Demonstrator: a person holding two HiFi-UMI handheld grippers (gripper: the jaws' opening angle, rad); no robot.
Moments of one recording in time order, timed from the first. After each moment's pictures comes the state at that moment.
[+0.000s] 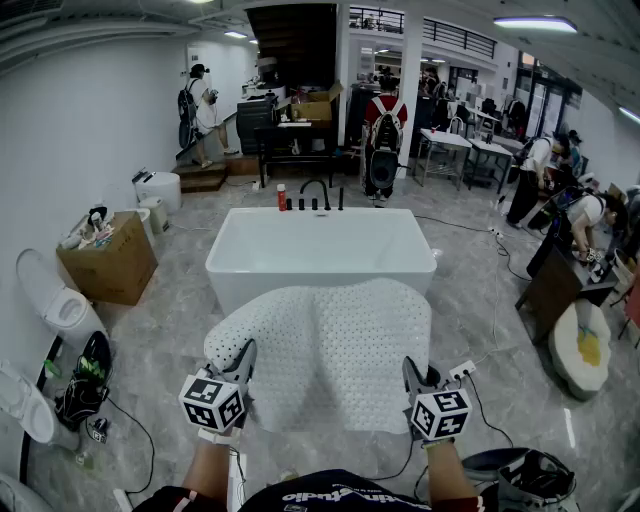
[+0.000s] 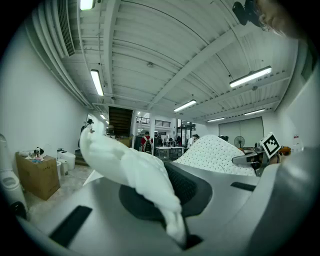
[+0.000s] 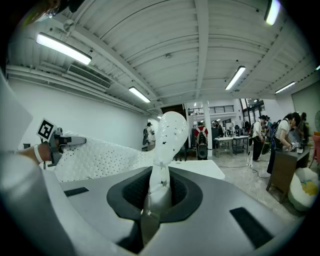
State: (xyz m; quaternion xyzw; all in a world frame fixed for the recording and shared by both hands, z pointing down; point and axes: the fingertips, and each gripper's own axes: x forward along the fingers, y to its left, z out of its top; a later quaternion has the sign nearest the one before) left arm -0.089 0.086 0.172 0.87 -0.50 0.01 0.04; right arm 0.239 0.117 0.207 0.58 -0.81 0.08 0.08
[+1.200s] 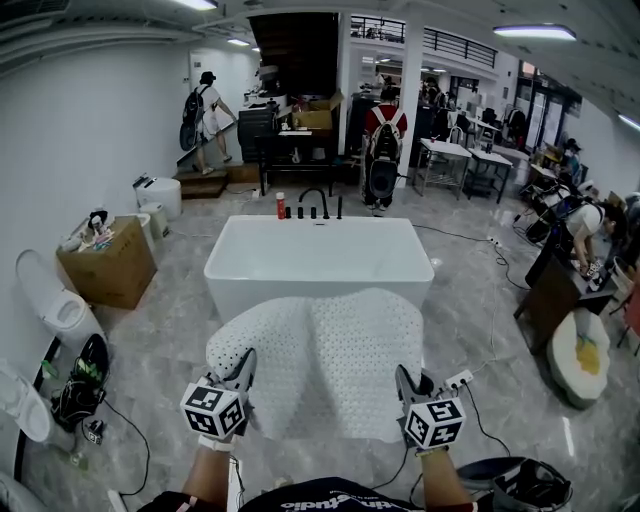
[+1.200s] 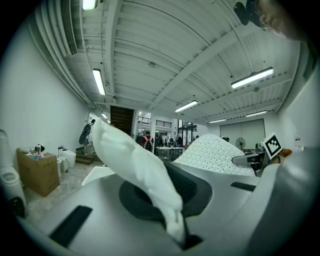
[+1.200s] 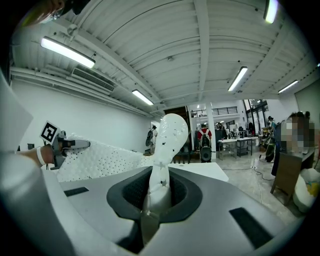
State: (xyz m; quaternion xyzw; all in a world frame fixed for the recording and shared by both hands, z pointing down) left arm -0.073 0.091 0.178 0.86 -0.51 0.00 0.05; right arm 0.241 0.118 0.202 0.56 -0.82 0.07 0.07
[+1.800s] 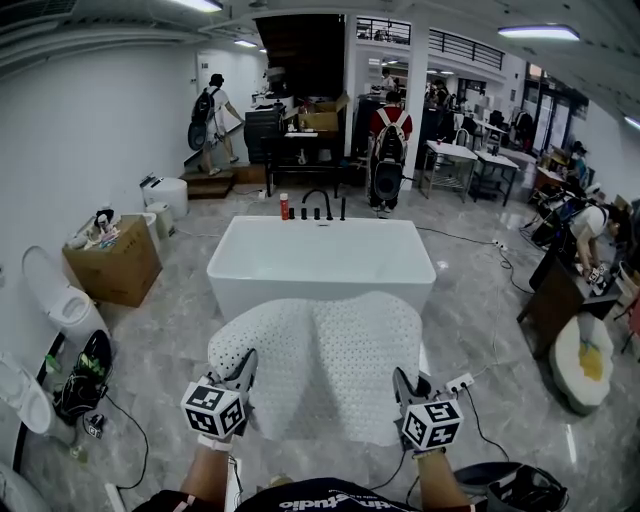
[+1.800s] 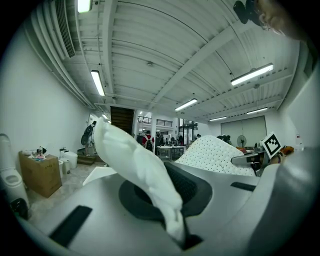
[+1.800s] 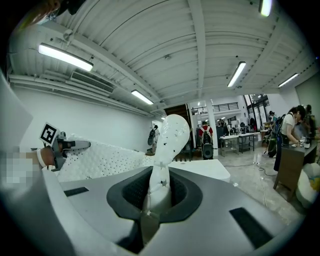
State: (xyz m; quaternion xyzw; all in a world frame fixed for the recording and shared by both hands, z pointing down) left arm -0.044 0.106 0.174 0.86 -0.51 0.02 0.05; right arm 0.265 0.126 0.206 0.55 -0.83 0.09 0.06
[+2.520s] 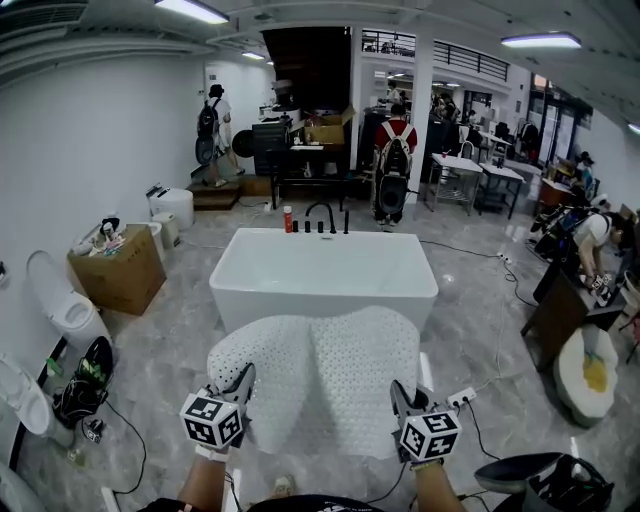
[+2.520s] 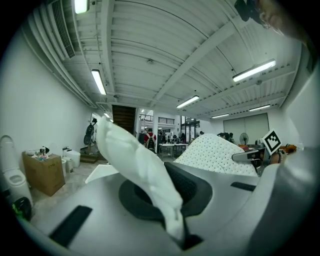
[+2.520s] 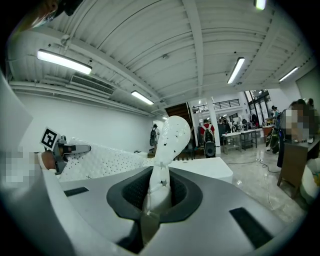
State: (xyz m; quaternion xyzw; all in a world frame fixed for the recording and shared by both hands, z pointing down) left arm -0.039 0.107 0.187 0.85 -0.52 0.03 0.05; right arm 0.272 0.121 0.213 0.54 -0.83 0.10 0.06
